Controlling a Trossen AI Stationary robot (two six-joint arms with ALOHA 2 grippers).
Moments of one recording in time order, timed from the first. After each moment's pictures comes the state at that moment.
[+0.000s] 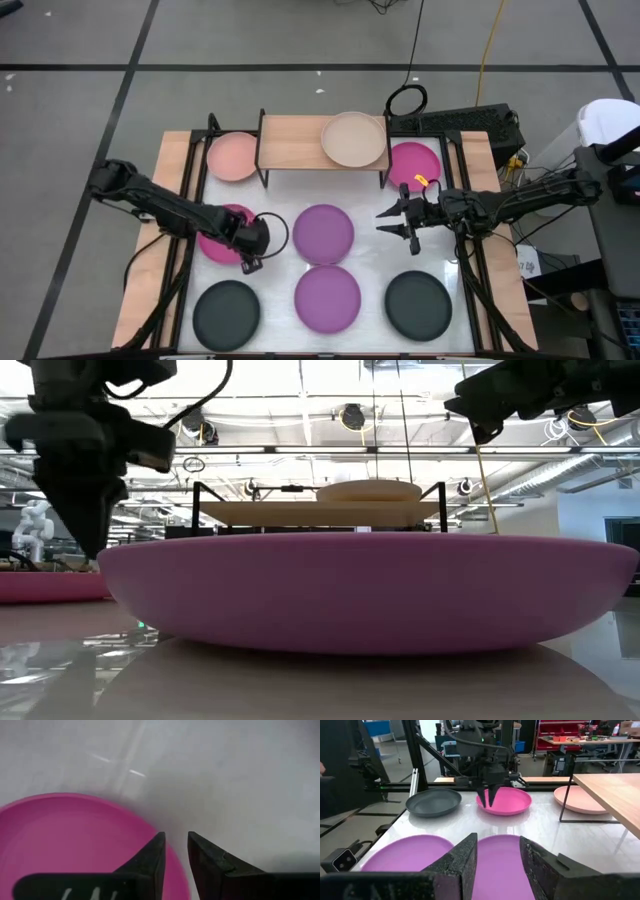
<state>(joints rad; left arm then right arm) -0.30 1.38 0.79 -0.77 -0.07 -0.72 0.15 0.78 0.36 0.25 0.05 0.07</state>
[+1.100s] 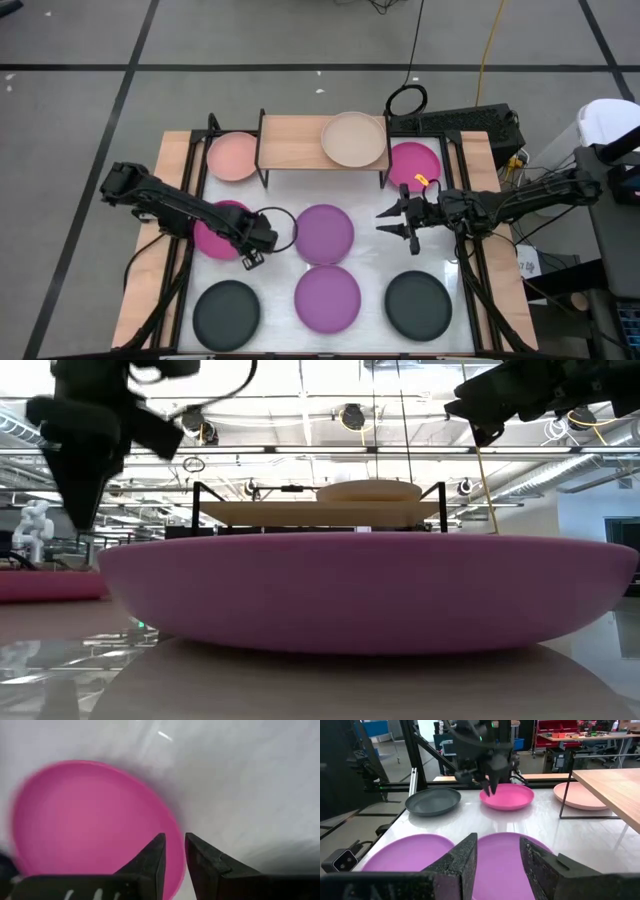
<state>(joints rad) -0.28 1.50 1.03 -1.16 -0.05 -0.81 0.15 0.78 0.36 0.24 0.06 0.09</state>
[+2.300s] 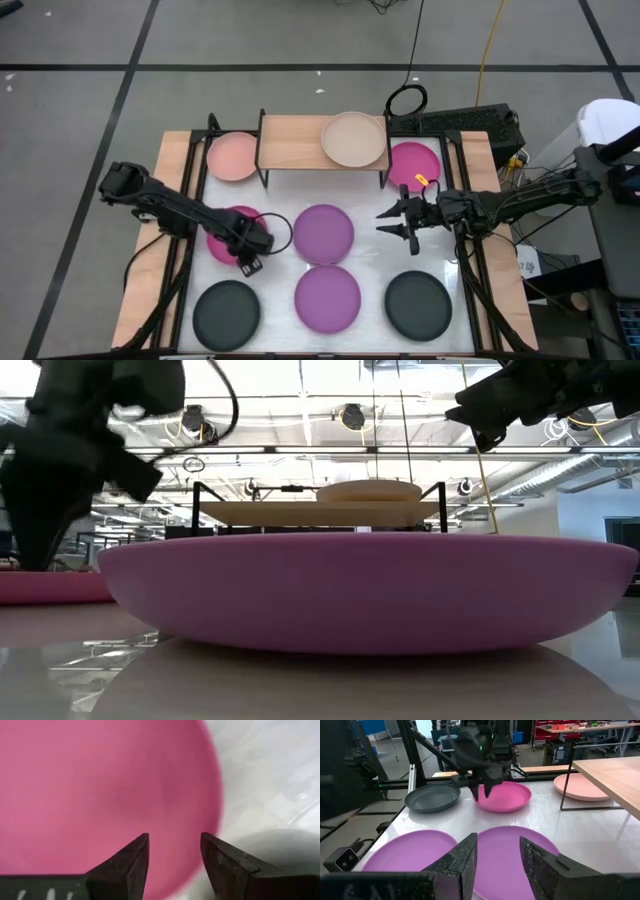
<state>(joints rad) -0.29 1.48 0.84 -0.92 0.14 -0.90 0.15 0.78 0.36 0.21 0.06 0.12</state>
